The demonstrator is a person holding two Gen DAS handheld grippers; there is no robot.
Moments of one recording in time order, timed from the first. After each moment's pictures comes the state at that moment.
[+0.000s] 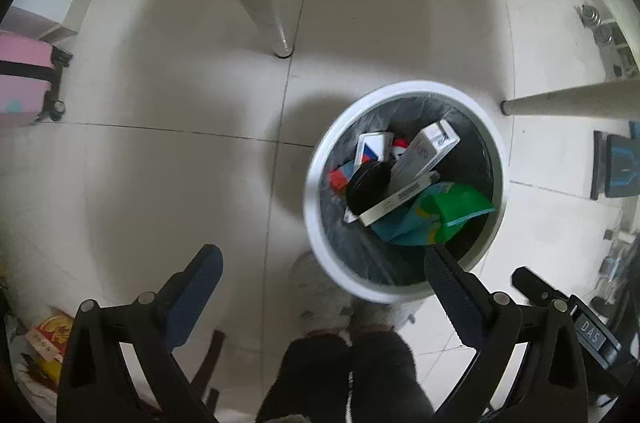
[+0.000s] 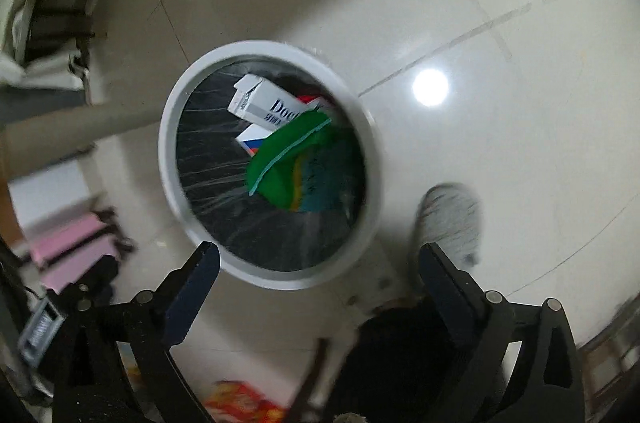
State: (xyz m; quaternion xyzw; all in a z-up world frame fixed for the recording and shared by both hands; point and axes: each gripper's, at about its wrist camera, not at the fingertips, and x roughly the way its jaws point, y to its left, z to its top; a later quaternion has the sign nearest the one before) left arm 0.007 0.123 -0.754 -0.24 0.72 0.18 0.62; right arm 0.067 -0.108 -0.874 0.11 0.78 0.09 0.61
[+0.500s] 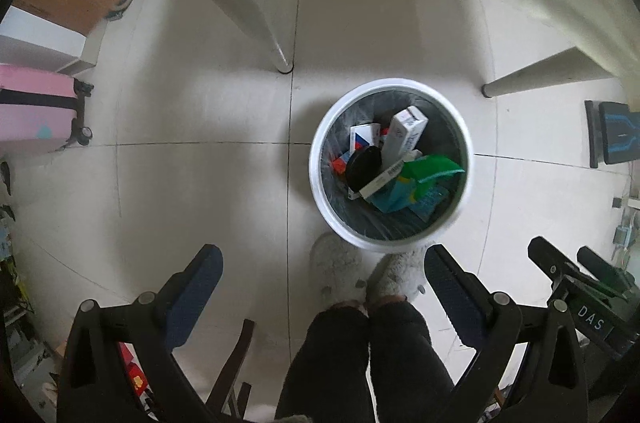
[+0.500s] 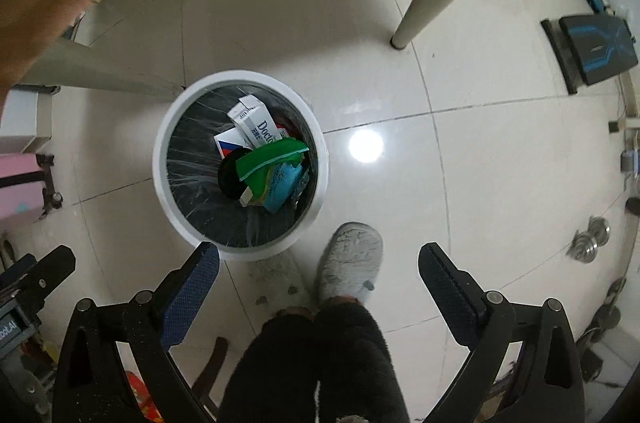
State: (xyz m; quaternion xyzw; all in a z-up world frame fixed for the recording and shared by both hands) left arm 0.002 0.094 -0.661 -0.19 0.72 0.17 0.64; right arm 0.066 -0.096 -0.756 -0.09 0.73 0.09 0.67
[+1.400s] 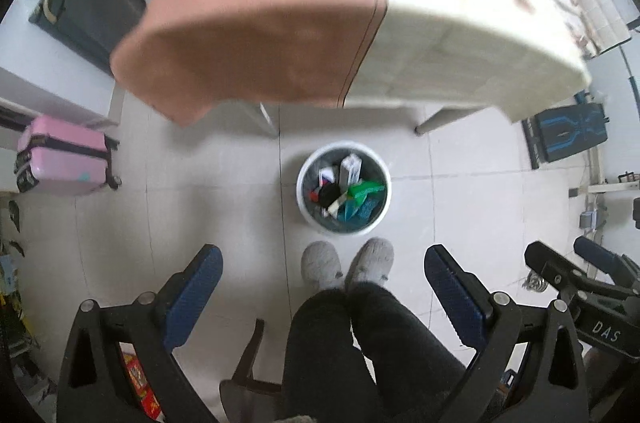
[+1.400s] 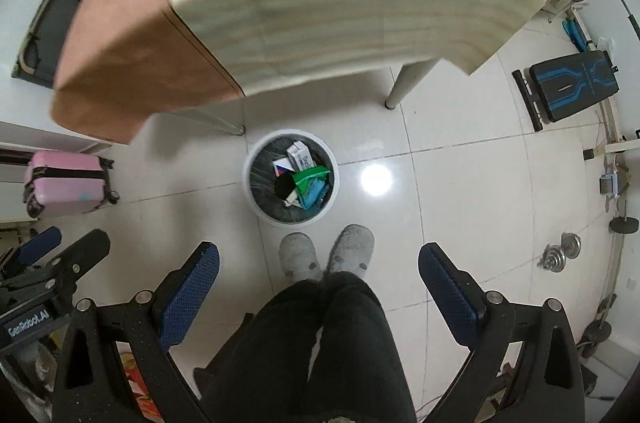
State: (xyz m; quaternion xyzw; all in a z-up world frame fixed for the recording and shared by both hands) left arm -0.007 0.080 -0.378 -0.17 0.65 0.13 0.73; right arm 0.033 -0.109 -0.425 -0.07 0.68 0.13 0.72
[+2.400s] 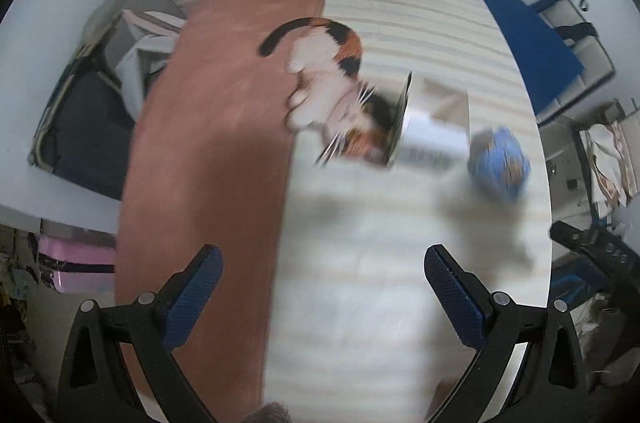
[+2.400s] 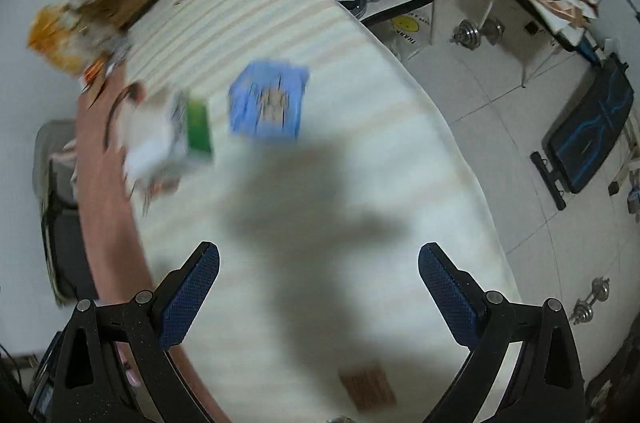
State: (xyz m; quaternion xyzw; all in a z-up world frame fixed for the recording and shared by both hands) left arm 0.499 0.196 -0.293 -0.16 0.59 0.24 0.76; right arm 0.634 -0.067 -0.365 0.09 0.66 0.08 0.74
